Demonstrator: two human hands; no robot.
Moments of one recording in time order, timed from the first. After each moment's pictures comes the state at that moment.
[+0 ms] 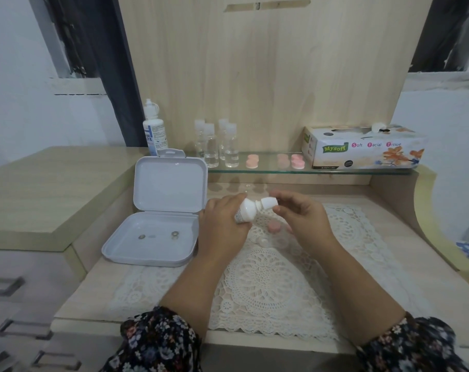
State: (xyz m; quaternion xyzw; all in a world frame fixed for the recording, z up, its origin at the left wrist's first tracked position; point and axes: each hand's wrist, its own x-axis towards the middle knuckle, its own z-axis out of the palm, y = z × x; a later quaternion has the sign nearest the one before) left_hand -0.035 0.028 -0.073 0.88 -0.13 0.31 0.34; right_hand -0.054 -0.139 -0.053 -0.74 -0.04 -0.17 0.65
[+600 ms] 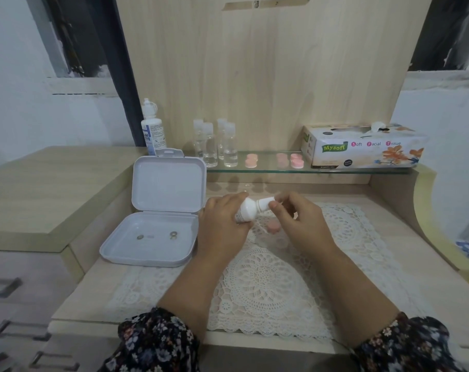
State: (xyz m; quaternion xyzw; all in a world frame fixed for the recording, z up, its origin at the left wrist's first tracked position) left_hand -0.033 0.028 -0.075 0.87 -0.15 0.33 0.34; right_hand -0.064 -0.137 -0.049 -0.85 -0.07 -0.22 0.47
